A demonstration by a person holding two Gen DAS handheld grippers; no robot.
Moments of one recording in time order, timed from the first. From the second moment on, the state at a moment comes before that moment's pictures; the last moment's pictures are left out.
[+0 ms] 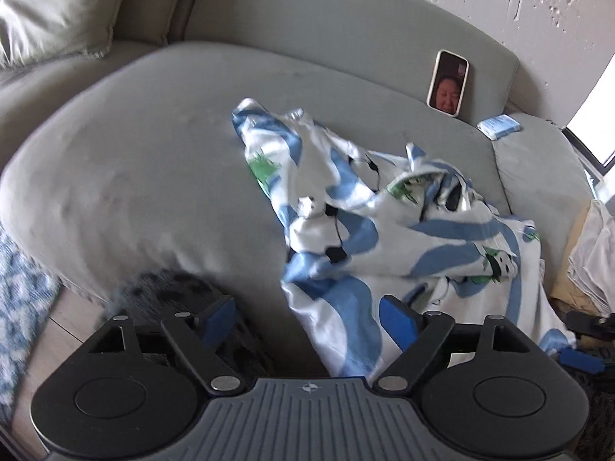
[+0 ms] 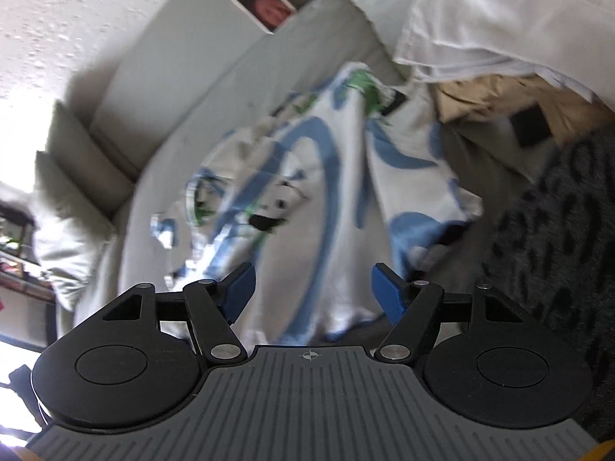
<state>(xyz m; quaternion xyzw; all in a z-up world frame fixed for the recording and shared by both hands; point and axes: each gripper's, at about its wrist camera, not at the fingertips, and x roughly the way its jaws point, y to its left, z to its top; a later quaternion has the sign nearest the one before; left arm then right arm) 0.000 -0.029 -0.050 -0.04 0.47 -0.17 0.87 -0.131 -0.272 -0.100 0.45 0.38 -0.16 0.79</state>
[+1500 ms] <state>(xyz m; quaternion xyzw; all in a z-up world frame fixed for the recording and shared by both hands) -0.004 -0.056 -0.059 -0.01 0.47 -0.19 0.86 -0.118 -0.278 -0.121 0.43 0.43 -0.19 0.77</state>
